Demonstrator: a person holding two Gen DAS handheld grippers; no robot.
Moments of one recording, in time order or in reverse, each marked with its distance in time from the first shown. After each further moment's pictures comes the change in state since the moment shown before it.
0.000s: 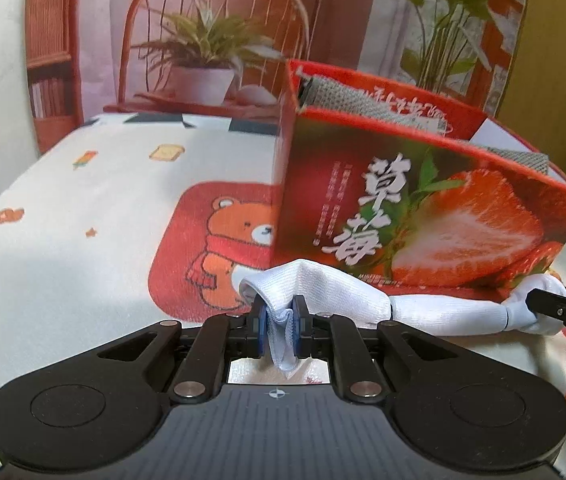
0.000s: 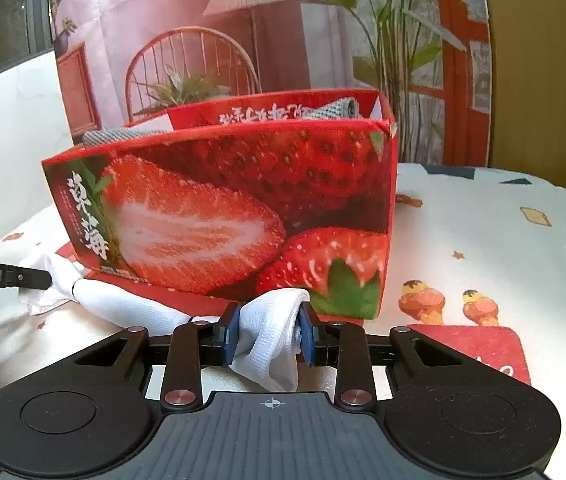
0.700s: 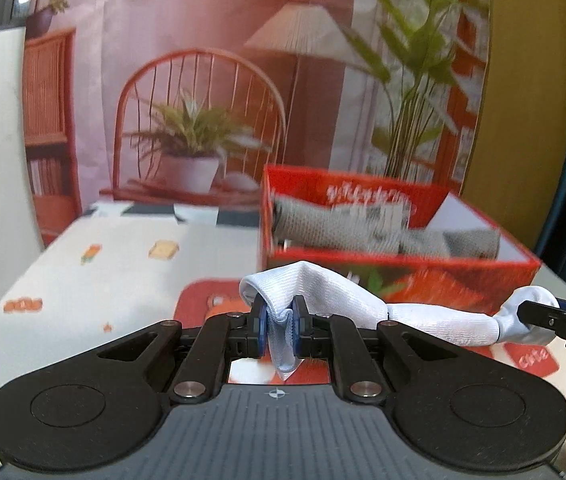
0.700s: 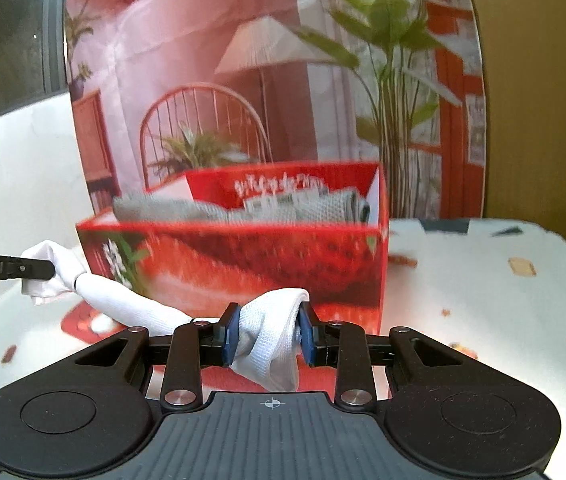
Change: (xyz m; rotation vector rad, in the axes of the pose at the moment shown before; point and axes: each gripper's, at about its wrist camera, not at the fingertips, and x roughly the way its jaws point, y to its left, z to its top) left arm -0.063 -0.016 0.032 0.053 -0.219 -0.025; right arm -0.048 0.006 0.030 -0.006 -0.157 0.022
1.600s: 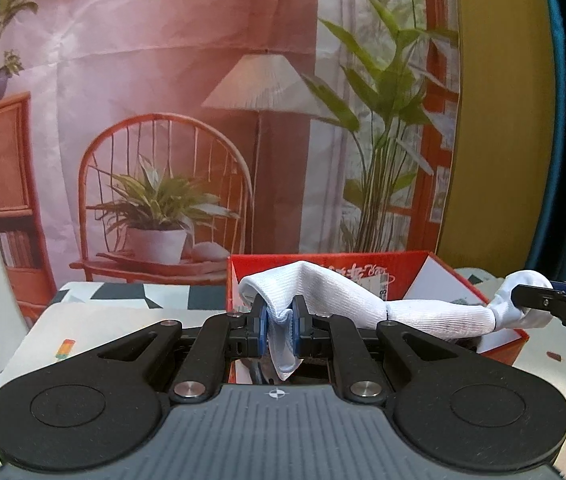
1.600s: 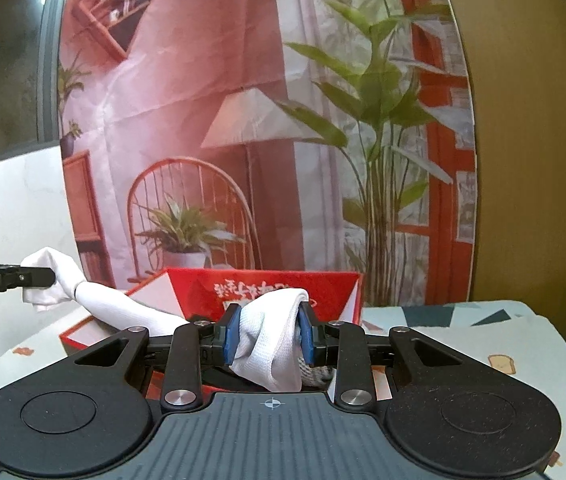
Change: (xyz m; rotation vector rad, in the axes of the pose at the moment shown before) left arm 0.027 -0.027 0.064 0.089 -0.096 -0.052; right arm 0.011 -0.028 0.083 -0.009 -0.098 -0.027
